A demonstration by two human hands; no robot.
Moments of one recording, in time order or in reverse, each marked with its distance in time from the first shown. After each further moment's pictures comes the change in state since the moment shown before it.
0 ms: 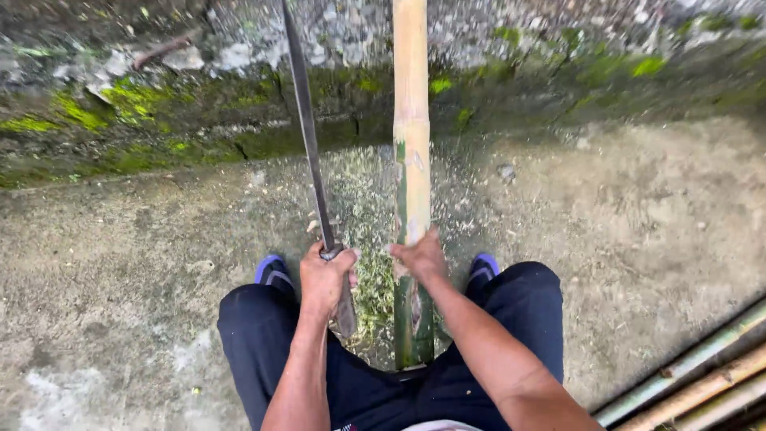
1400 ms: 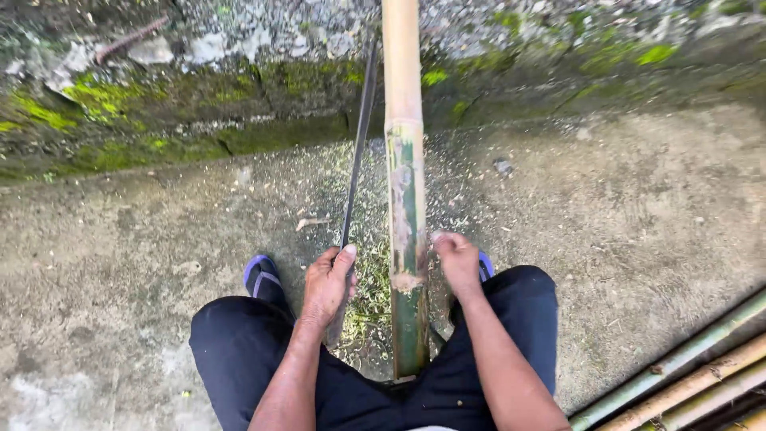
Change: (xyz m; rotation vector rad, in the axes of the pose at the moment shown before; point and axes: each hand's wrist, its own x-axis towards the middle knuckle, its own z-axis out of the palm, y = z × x) left_hand 0.025 -0.021 0.026 0.222 -0.110 -0.187; right_hand 0.072 0.112 -0.025 0.703 -0.007 -0.263
